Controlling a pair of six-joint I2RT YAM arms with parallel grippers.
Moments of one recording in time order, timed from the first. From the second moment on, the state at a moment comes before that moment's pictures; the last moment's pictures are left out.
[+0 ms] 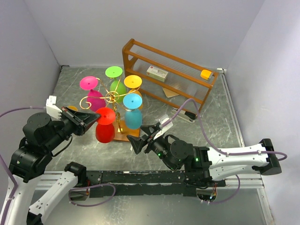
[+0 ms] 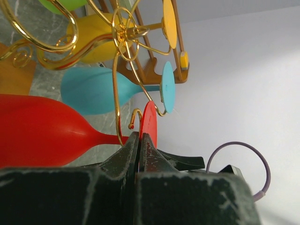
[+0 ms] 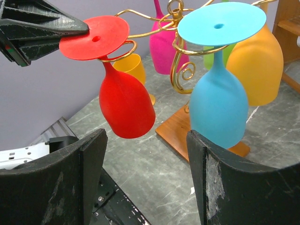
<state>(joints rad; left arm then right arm) -0.38 0.55 1.12 -0.81 0.16 -1.27 1.58 1.00 0.84 0.22 0.79 0.25</state>
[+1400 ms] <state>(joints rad) -0.38 0.82 1.43 -0.94 0.06 -0.91 1.58 0.98 0.83 0.21 0.80 0.27</state>
